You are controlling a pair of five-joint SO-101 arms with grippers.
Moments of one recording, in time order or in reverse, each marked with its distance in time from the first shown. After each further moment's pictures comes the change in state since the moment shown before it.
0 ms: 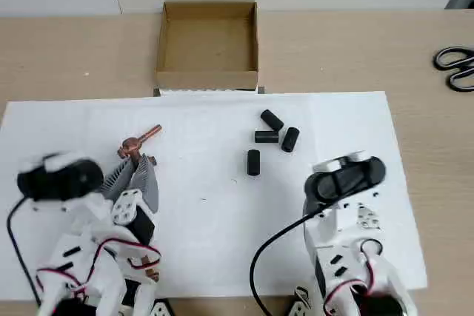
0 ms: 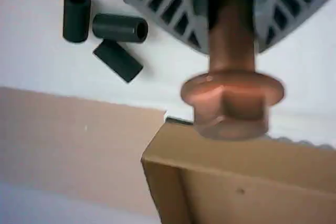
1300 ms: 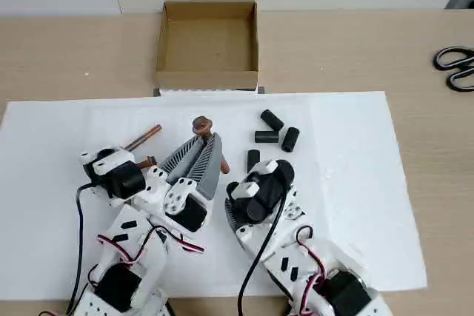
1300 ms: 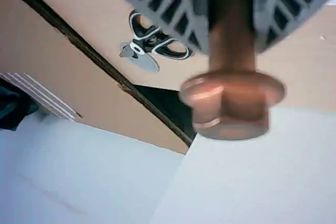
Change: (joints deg) left arm 20.3 -0.6 27.1 -49.1 8.9; right arm -33.8 -0.8 17.2 -25.0 -6.8
